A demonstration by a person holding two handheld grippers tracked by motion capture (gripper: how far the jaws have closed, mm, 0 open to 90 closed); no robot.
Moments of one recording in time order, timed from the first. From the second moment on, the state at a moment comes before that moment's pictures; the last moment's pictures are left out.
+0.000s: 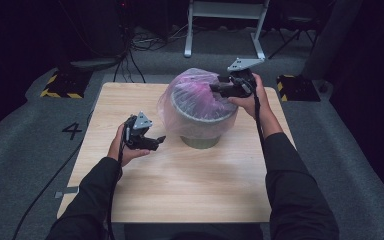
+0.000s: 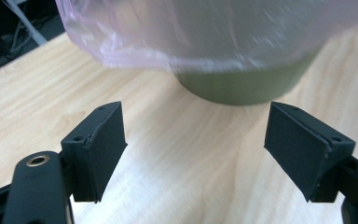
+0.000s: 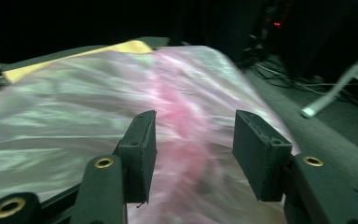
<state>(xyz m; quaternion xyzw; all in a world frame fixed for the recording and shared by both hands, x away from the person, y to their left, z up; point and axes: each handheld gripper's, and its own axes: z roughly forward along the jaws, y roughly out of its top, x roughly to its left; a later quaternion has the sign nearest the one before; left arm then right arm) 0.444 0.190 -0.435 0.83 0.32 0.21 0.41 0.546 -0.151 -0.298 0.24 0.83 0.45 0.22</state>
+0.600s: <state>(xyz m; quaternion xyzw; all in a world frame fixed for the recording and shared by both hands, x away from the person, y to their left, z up) 0.399 0.195 -0.470 0.86 0.29 0.17 0.37 0.550 -0.133 -0.315 0.24 0.87 0.38 0.20</state>
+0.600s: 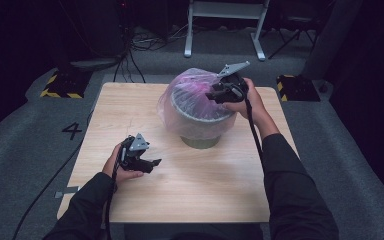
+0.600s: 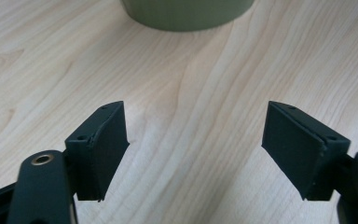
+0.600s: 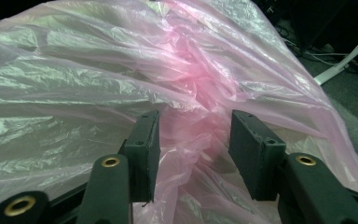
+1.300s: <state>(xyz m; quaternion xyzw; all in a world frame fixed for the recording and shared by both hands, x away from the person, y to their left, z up) 0.401 0.204 -0.499 0.87 0.32 0.17 0.34 0.562 -0.132 -0.321 0.23 0.90 0.34 0.17</state>
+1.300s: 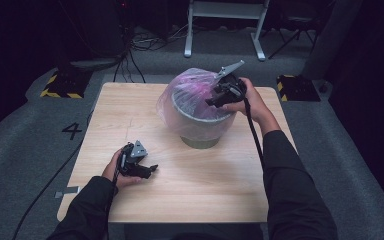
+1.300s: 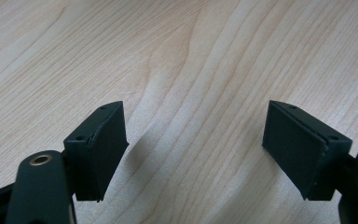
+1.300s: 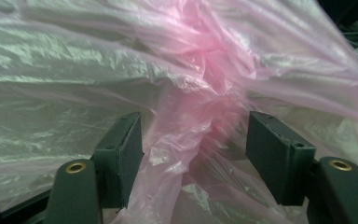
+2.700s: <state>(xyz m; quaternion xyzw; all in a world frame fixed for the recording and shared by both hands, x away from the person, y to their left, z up) 0.405 0.209 -0.503 0.86 0.33 0.14 0.36 0.575 -0.100 -0.325 0.23 0.94 0.19 0.17</state>
